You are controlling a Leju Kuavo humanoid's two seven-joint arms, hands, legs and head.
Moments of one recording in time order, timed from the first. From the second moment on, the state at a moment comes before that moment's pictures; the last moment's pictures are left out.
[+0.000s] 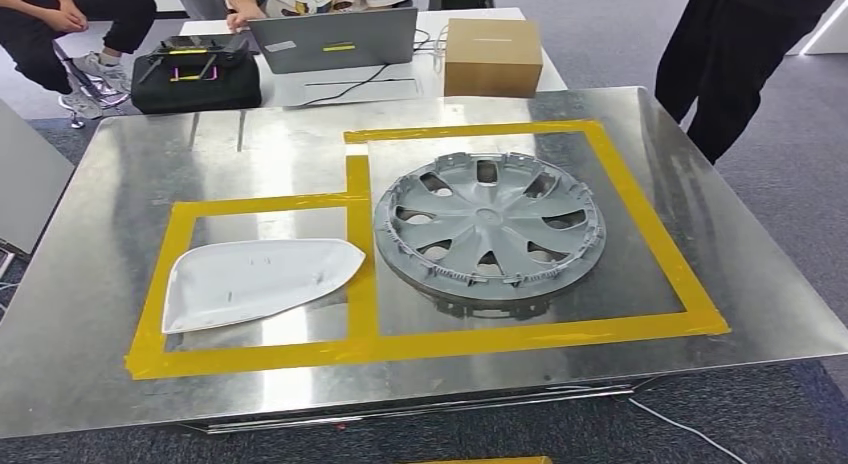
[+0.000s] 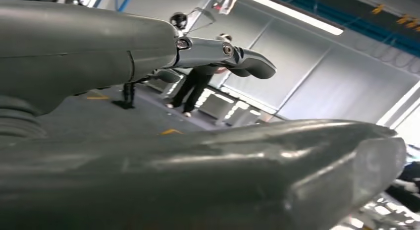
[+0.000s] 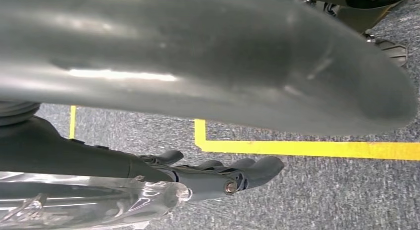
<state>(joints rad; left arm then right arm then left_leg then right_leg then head) -0.01 0.06 1.46 -1.49 -0.74 0.32 -0.47 -0.06 0.15 -1.40 -0.26 1.39 -0.08 -0.04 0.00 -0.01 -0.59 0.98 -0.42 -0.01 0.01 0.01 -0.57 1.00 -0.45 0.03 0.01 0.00</state>
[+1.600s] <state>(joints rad) -0.02 -0.08 1.46 -0.57 -1.18 0.24 -0.26 -0.06 0.15 -1.41 -0.26 1.35 -0.07 -0.07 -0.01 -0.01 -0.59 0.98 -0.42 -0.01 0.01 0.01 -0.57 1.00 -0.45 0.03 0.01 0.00</state>
